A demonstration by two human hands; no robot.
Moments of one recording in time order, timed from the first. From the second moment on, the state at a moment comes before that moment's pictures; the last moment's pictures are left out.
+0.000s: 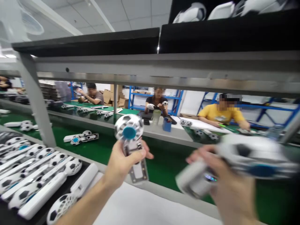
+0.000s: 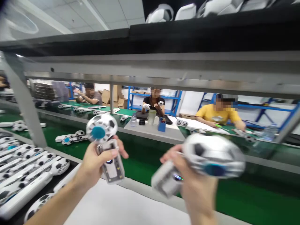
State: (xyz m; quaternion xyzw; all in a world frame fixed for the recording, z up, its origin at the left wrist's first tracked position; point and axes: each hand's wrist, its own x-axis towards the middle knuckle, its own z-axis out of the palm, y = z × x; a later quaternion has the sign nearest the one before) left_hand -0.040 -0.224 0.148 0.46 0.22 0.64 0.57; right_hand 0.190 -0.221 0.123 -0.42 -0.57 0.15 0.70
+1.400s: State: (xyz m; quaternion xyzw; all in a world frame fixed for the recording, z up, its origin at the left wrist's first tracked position) left_hand -0.034 -0.230 0.136 0.44 0.35 0.68 0.46; right_hand 0.092 -0.237 0.089 -0.34 -0.78 0.27 0.46
